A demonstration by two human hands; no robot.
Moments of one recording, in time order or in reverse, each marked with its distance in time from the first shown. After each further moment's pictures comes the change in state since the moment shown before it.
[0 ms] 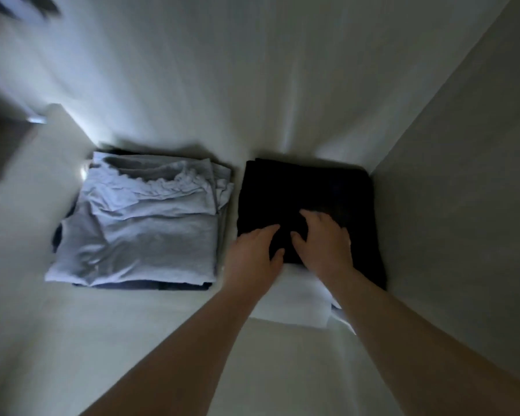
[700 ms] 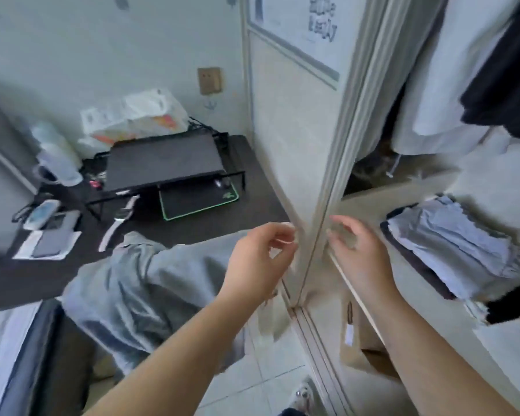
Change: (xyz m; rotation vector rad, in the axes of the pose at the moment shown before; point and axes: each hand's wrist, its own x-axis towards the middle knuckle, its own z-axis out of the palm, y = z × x) left_hand -0.551 0.052 -0.229 -0.312 1.014 -0.669; right_hand -0.438 -0.241 -0.068 0.578 -0.366 -1.007
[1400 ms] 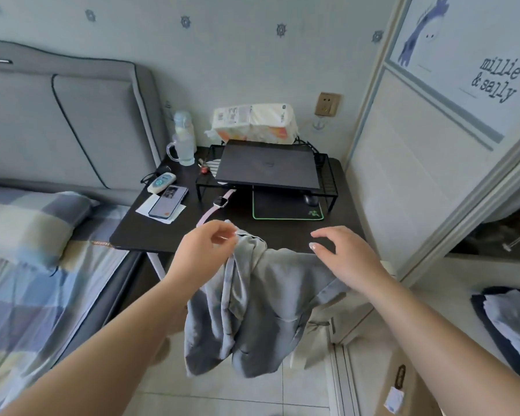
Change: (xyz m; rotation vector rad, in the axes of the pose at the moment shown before) left_hand -0.088 -0.087 -0.223 0.181 0.404 -0.311; right_hand -0.010 -0.138 0.123 -0.377 -0.607 -0.414
